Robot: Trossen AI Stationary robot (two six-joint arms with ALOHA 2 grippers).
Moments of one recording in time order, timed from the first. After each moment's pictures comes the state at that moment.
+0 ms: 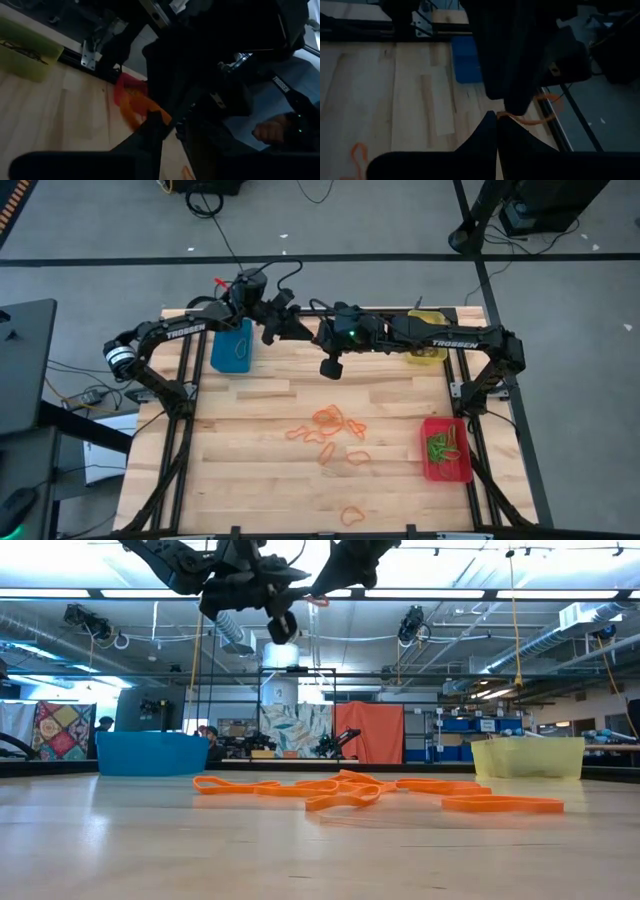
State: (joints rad) left arm 0.63 1.50 1.11 0.19 1.07 -0.47; right arm -0.15 1.67 1.61 -0.55 0.18 -0.10
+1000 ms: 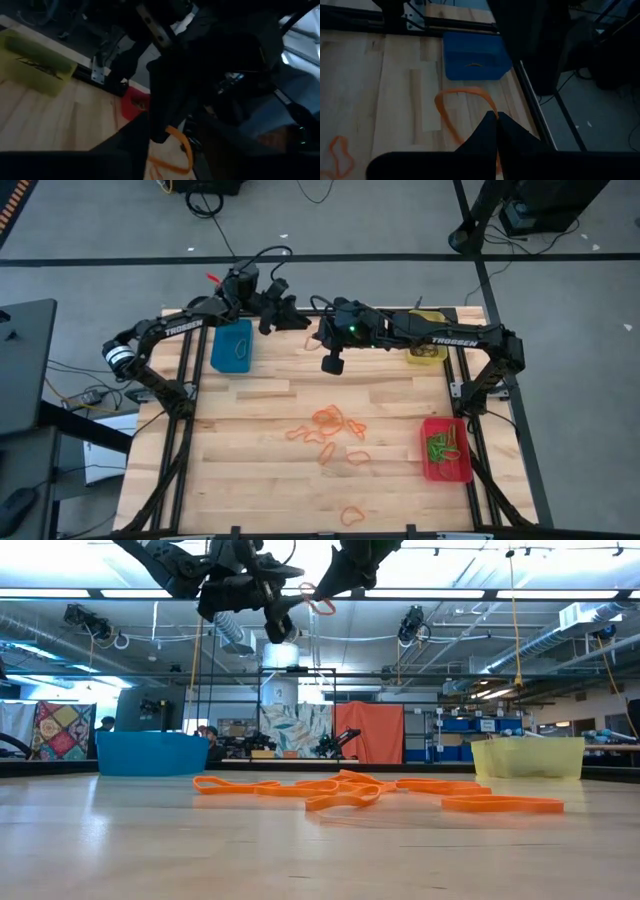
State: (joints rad) left arm 0.69 1.50 1.11 0.27 1.09 -0.53; right arm -0.17 1.67 1.61 -0.55 0.18 -0.18
